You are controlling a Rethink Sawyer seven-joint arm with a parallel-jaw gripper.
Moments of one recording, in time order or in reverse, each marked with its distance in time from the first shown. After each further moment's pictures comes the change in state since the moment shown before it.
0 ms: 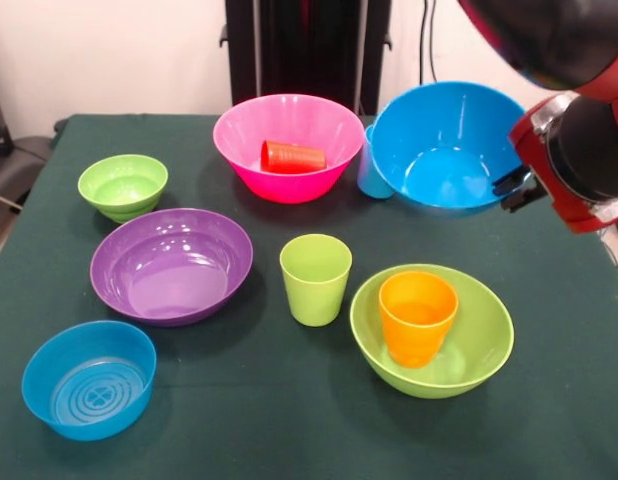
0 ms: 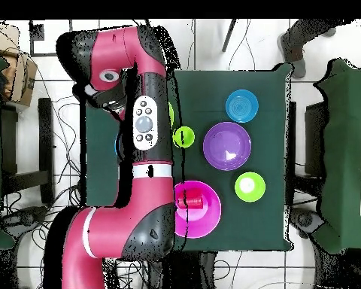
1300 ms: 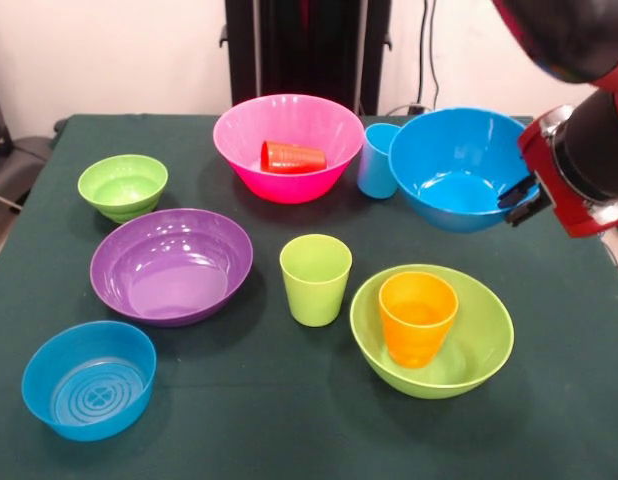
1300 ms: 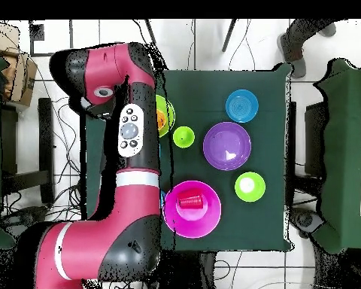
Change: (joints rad) arm 0.065 -0.171 0.101 0.359 -0.114 -0.279 0.166
